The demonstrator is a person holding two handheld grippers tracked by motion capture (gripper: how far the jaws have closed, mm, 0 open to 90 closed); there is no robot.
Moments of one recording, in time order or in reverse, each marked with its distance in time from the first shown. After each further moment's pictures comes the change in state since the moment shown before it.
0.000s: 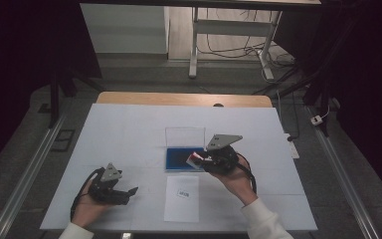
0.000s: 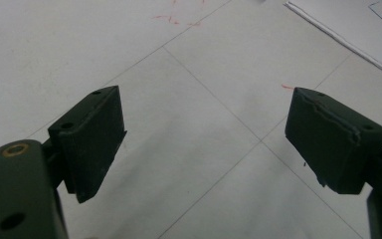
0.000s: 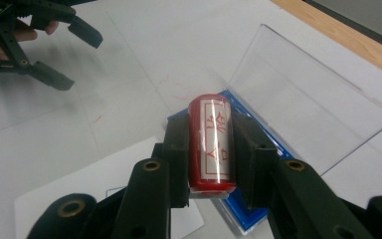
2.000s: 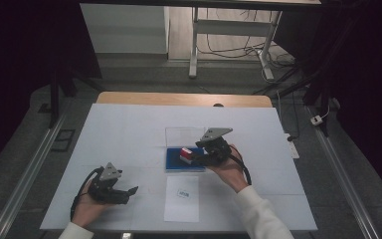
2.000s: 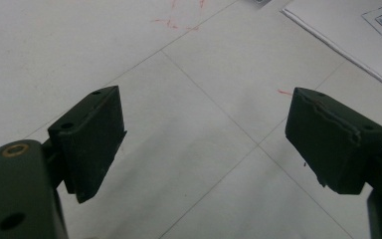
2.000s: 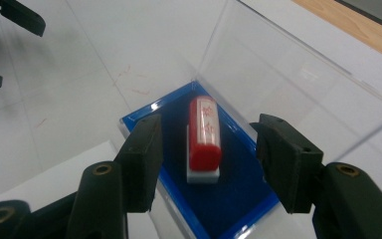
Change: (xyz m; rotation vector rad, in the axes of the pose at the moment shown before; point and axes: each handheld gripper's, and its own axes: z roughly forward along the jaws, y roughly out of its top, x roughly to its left) left arm 0.002 0.000 0.000 -0.019 -0.024 -0.024; right arm -0.028 -0.007 0.035 0.045 -0.039 0.039
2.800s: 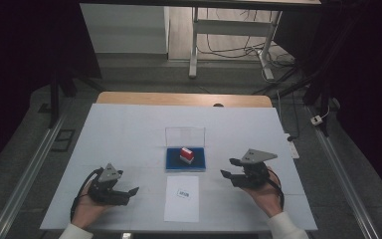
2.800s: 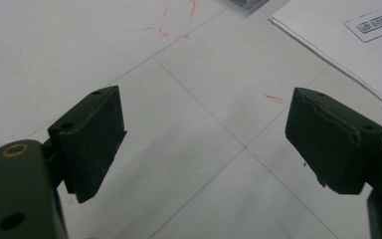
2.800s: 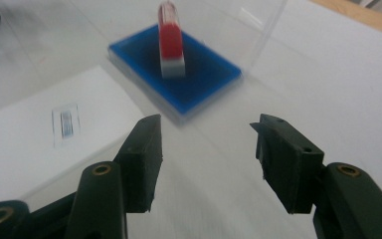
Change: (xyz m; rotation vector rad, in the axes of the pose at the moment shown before) left arm -0.004 0.000 -0.004 -0.023 -0.010 0.007; right arm -0.001 -0.088 -0.085 -0.039 -0.105 0.072
